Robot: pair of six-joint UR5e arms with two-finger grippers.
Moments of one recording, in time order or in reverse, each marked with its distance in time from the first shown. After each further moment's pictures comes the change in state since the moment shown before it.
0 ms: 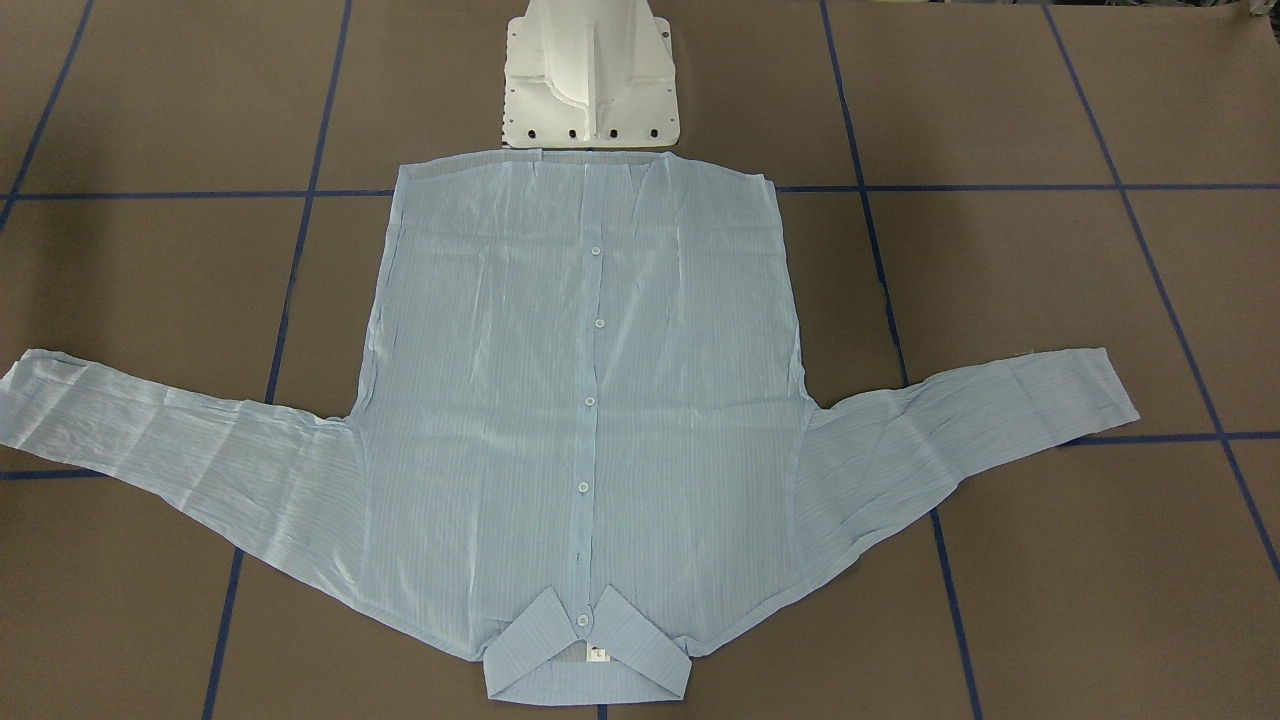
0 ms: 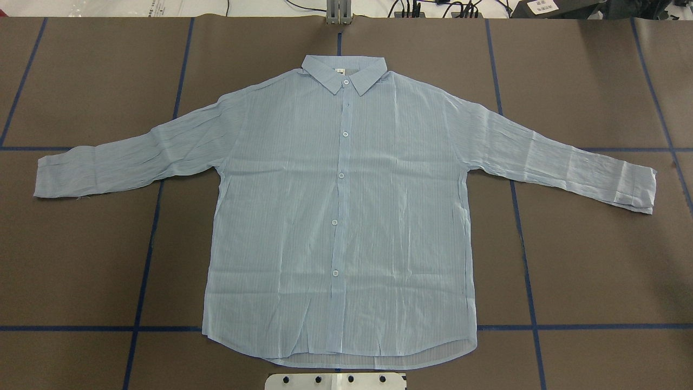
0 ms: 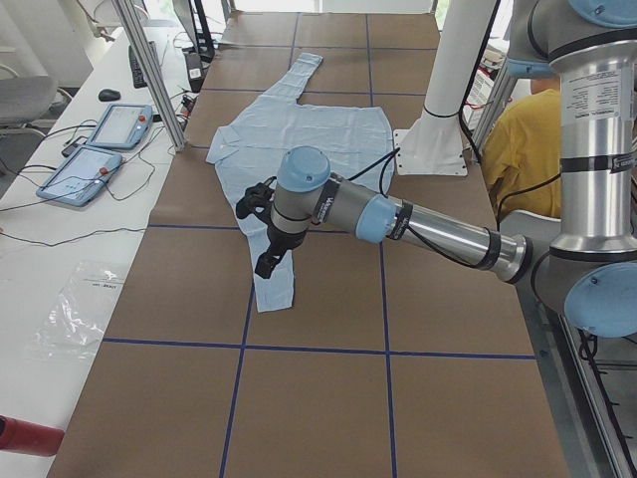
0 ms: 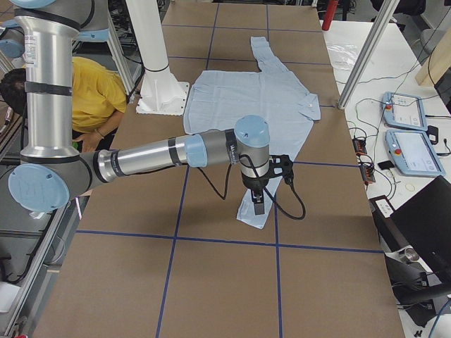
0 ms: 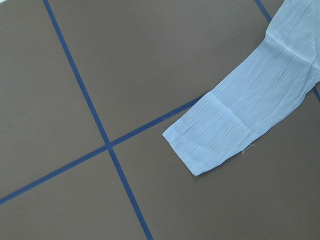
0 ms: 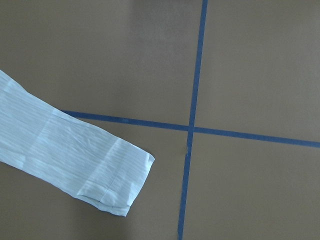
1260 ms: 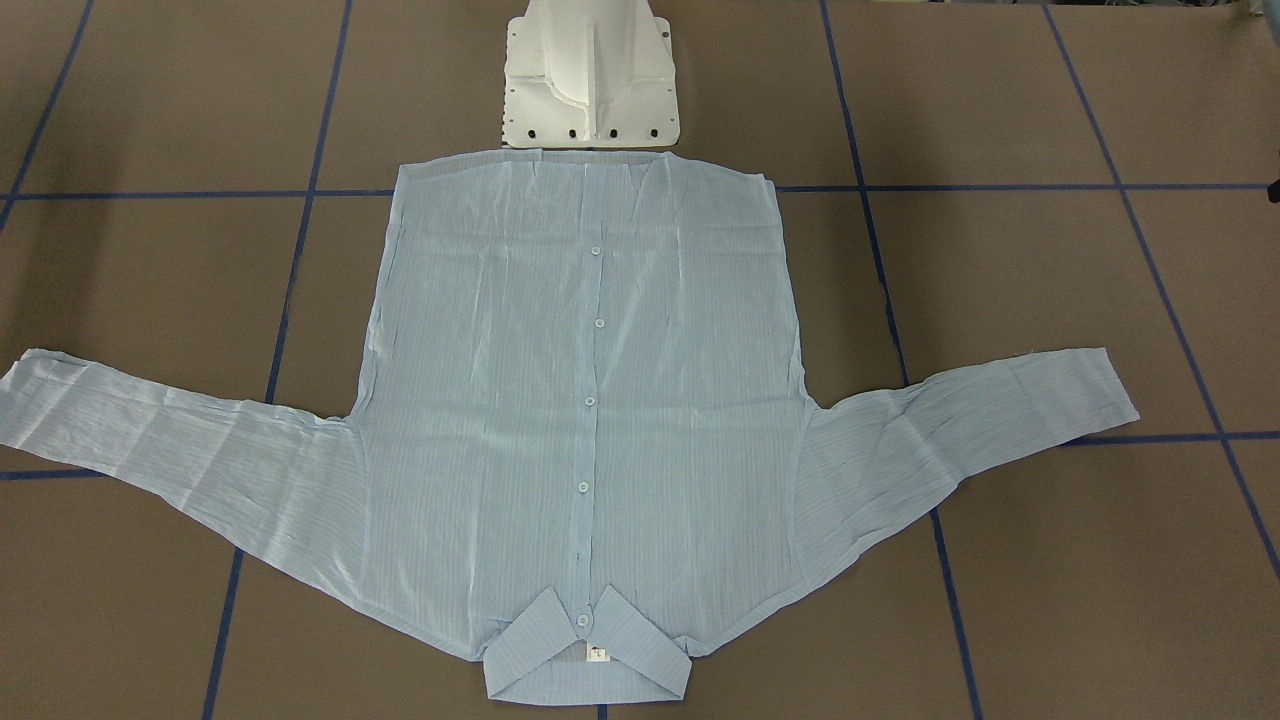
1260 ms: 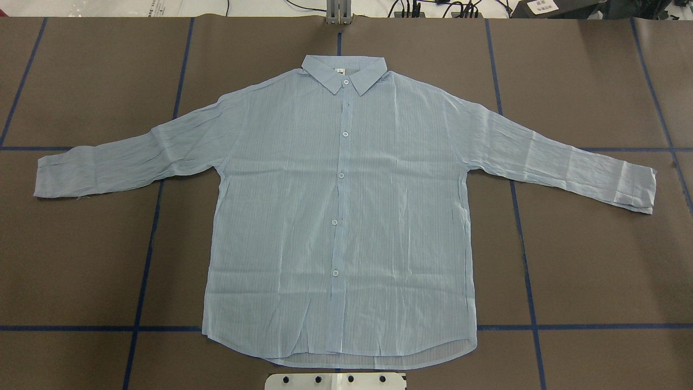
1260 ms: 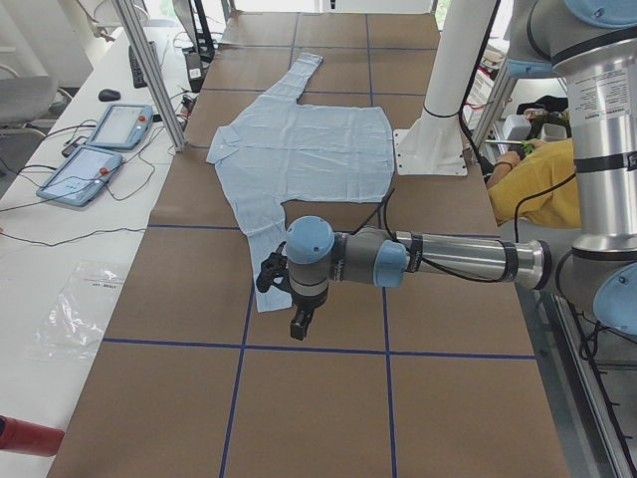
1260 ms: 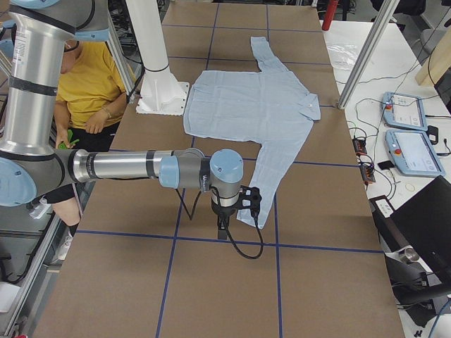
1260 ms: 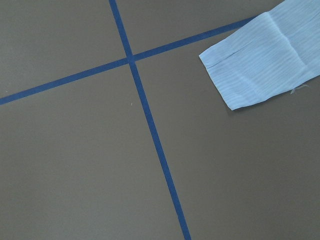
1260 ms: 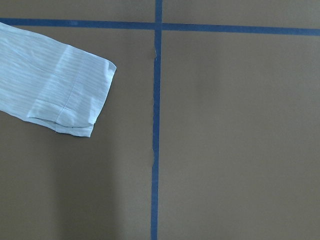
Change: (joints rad) left arm 0.027 0.127 0.129 0.088 0.002 0.009; right arm -0.020 -0.190 -0.003 -0.039 0.011 -0.034
